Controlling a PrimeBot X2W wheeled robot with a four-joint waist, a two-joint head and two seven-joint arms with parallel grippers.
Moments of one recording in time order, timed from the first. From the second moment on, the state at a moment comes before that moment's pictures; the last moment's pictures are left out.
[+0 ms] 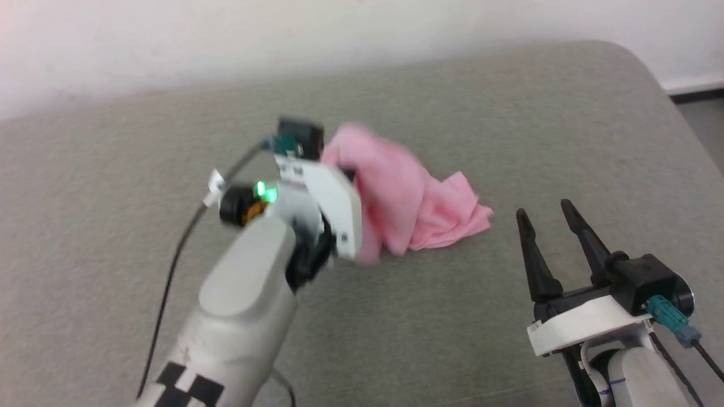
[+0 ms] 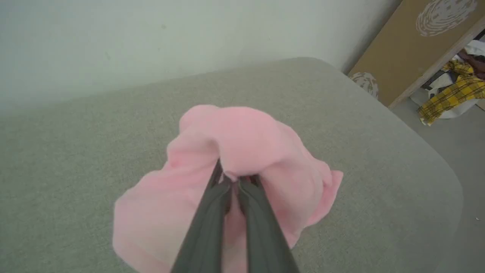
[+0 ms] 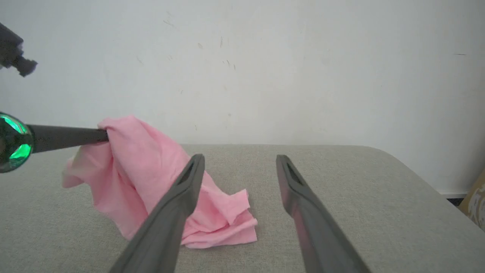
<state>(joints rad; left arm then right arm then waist) -0.74 0.07 -0.47 0.59 -0.50 0.02 0.21 -0.11 -0.05 0.07 0.08 0.12 0.13 -0.19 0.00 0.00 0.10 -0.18</state>
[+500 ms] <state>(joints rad) -0.65 0.05 -0.51 0.78 -0.62 0.01 0.40 -0.09 -0.05 0.08 0.09 0.12 0.13 -0.19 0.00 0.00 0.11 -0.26</state>
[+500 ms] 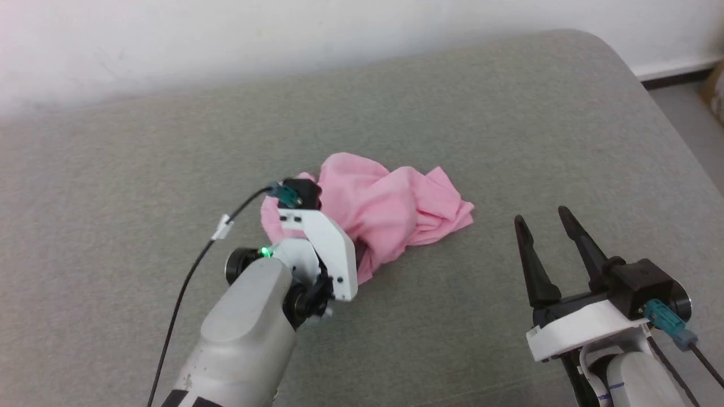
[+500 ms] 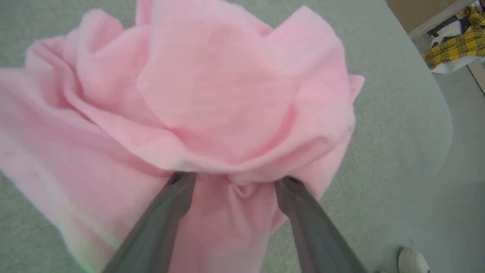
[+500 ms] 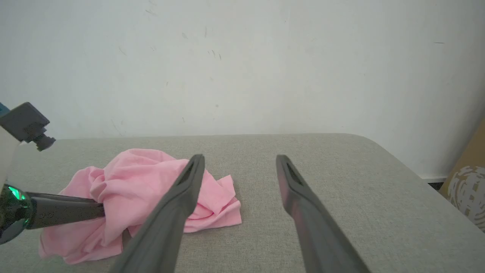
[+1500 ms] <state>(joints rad) -0.16 0.21 -0.18 0.15 -0.35 0.08 -0.26 -0.06 -0.05 0.04 0.10 0.18 0.13 -0.13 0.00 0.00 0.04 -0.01</state>
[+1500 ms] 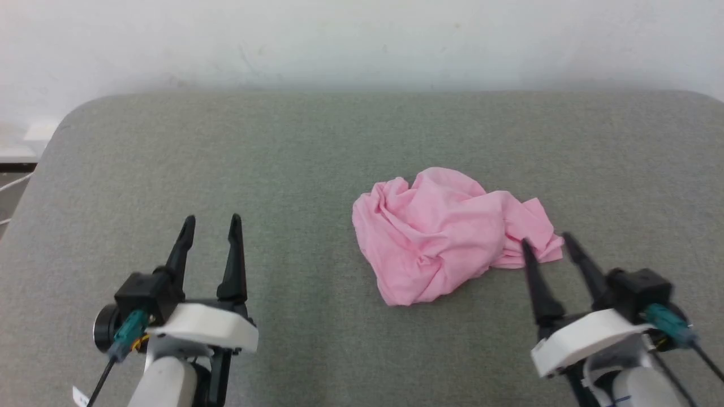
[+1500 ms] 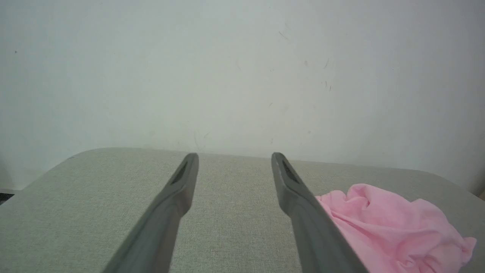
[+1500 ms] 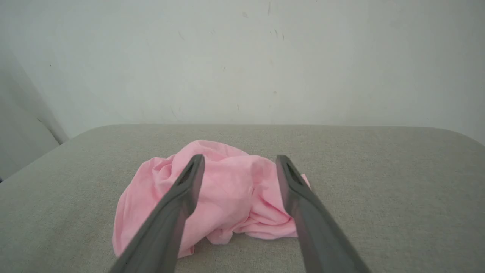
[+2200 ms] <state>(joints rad) -0.11 0.06 -0.04 0.10 -0.24 -0.03 -0.26 -0.24 -0.05 0.16 0.40 0.20 0.13 0.21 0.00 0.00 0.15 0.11</state>
